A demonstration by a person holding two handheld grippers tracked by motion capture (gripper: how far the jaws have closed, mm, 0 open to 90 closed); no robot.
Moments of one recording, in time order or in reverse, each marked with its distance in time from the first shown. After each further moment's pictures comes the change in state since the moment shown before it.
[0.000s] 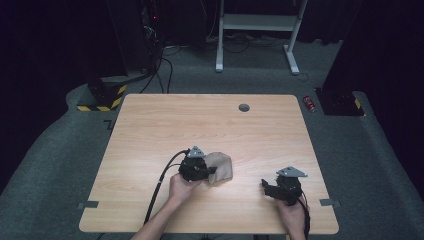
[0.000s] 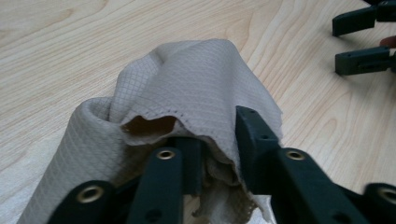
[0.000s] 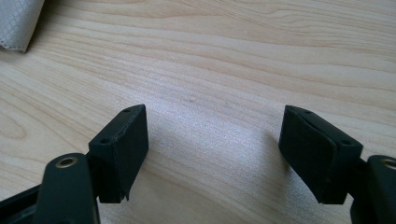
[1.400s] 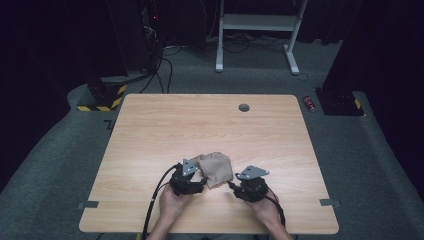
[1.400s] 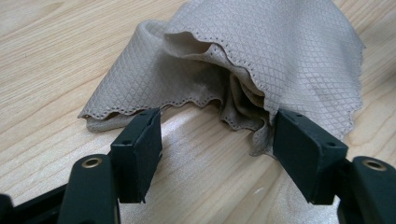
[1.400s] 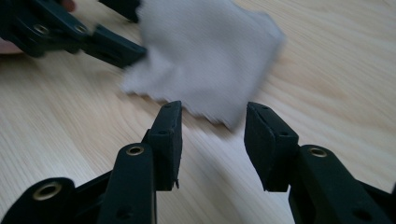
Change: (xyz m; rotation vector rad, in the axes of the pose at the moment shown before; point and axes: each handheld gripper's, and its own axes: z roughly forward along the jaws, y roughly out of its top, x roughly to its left) left arm -0.007 -0.047 -0.011 -0.014 0.259 0.035; right arm 0.102 0.047 0.006 -0.037 0.274 -0.306
